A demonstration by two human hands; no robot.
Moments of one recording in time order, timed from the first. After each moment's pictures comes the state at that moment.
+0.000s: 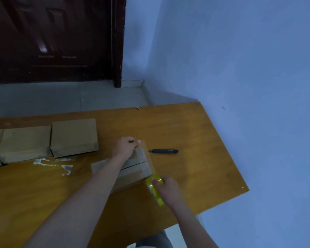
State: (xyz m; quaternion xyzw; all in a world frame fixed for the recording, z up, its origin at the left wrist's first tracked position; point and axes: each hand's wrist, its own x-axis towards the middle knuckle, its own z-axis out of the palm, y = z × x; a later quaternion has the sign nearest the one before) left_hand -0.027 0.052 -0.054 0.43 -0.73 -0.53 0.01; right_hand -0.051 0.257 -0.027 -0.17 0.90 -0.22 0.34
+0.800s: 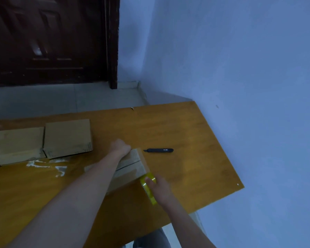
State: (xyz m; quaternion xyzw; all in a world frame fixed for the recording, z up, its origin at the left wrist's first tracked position) left_hand -0.038 0.051 -0.052 0.50 -0.73 -0.44 -0.13; right_hand -0.047 0.257 -0.034 -0.17 0.88 -0.25 0.37
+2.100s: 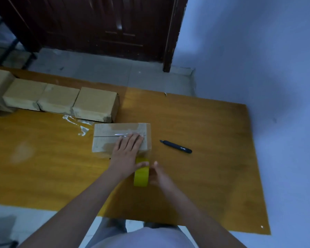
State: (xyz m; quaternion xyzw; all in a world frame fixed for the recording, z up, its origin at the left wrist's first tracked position) left_hand 0.016 0.152 -0.086 0.39 -0.92 -0.09 0.00; right_hand -0.111 0.265 -0.086 -0.16 0.66 -0.37 0.63
